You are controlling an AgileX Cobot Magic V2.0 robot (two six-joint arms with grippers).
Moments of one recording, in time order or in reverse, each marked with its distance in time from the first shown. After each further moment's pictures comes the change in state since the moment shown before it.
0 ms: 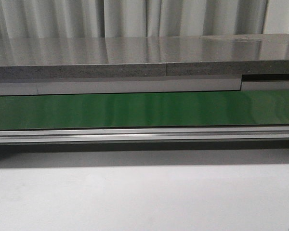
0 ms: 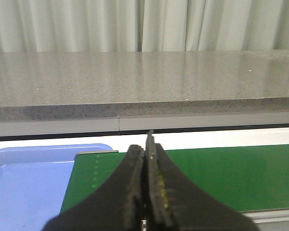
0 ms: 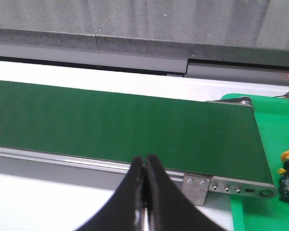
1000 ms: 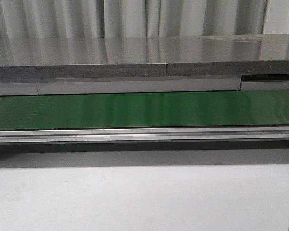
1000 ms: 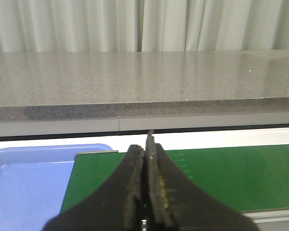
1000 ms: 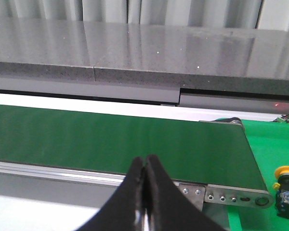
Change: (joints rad) left arm 0.000 0.000 0.000 0.000 0.000 0.000; right arm 0.000 -0.325 0.253 0.000 -0.152 0.000
